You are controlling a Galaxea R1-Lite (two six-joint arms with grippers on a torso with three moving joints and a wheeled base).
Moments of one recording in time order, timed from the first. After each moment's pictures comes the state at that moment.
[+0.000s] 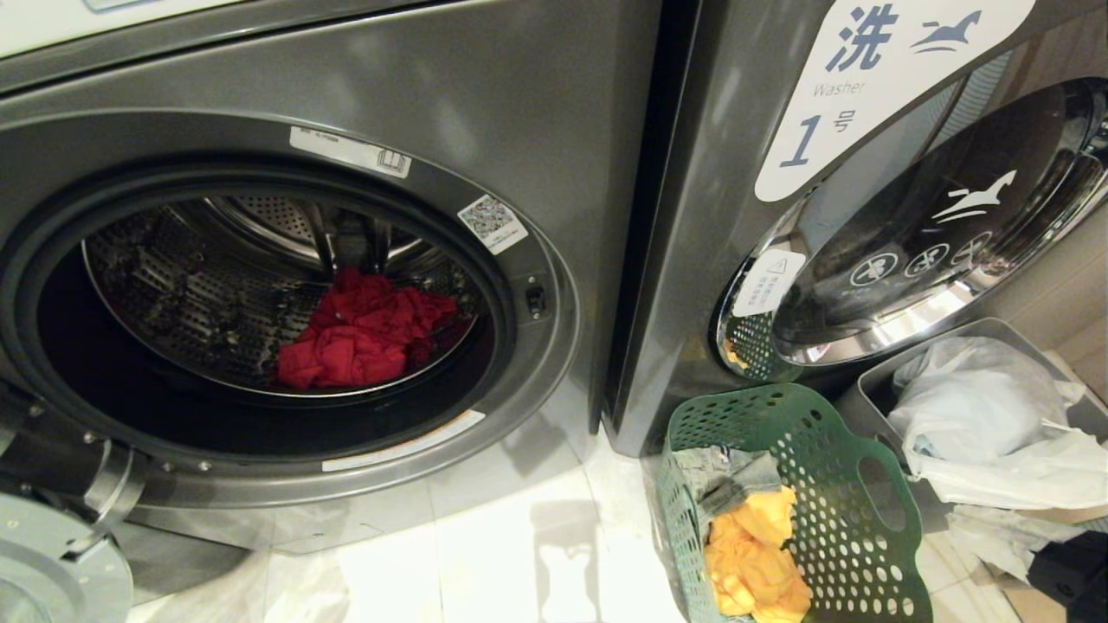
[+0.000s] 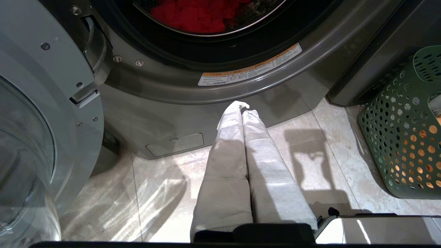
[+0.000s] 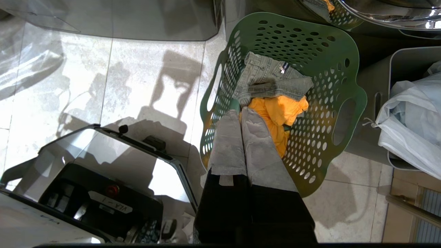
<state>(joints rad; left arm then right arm) 0.00 0.00 0.00 0.00 0.00 0.02 1.01 1.00 -0.71 0.25 -0.61 0.22</state>
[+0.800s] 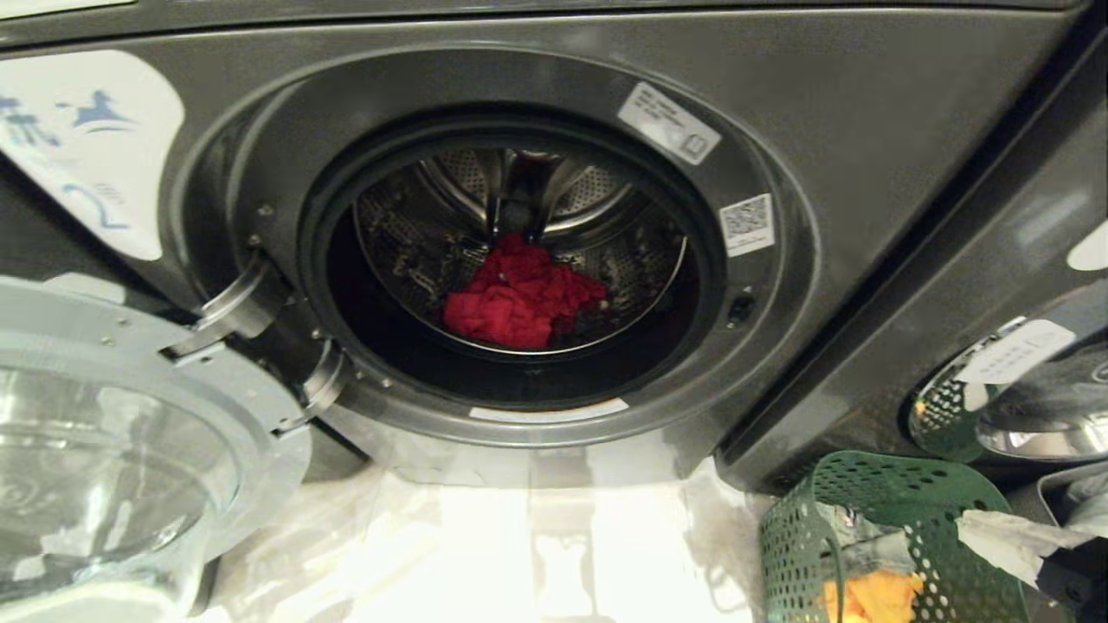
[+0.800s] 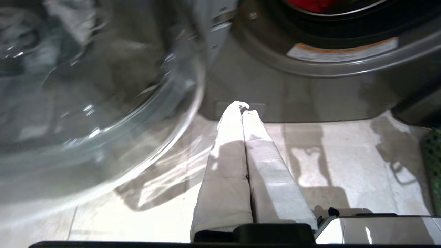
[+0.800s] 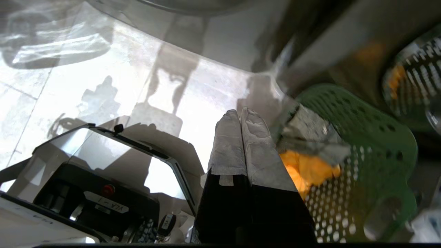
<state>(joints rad) 0.00 0.00 0.00 0.00 0.00 0.02 1.00 0.98 -0.69 0.25 -0.61 0.22</state>
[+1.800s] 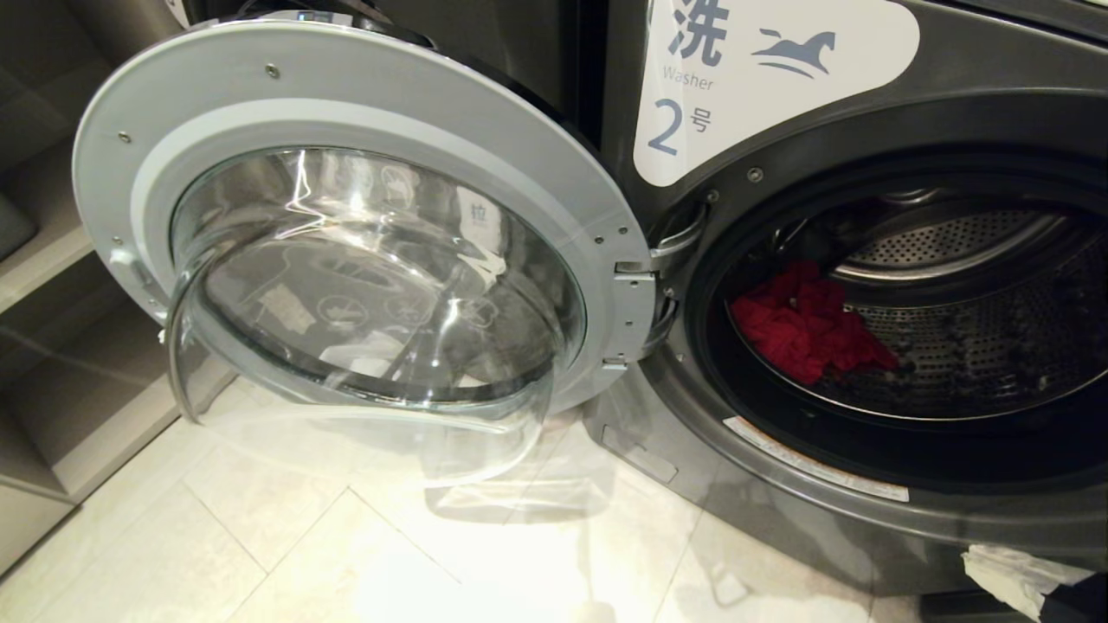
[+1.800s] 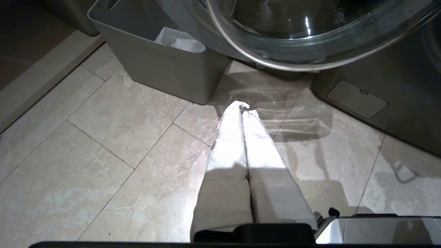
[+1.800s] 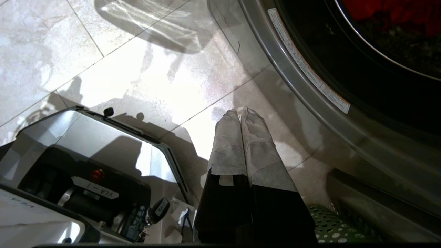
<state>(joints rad) 0.00 0.00 0.00 0.00 0.00 0.02 0.99 0.94 -0.60 0.25 -0.62 0.23</state>
